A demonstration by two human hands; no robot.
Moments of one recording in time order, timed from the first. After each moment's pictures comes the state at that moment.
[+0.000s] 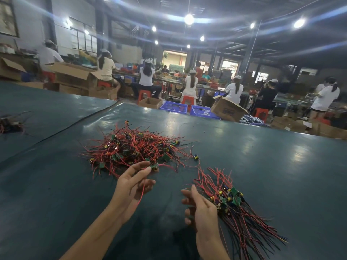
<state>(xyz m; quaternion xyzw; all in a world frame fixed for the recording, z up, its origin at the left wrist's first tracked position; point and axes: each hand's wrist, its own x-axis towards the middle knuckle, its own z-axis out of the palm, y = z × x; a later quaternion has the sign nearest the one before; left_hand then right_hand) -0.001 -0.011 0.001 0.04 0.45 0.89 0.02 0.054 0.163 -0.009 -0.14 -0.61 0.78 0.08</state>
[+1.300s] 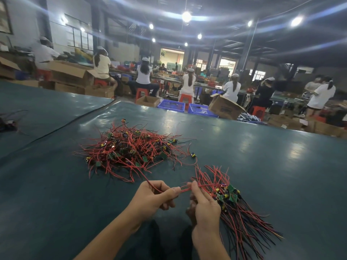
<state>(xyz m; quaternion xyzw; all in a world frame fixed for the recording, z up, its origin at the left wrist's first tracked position) 0.029 0.025 0.010 0.14 0.67 0.73 0.08 0.052 0.160 -0.001 -0.22 -0.53 0.80 0.17</state>
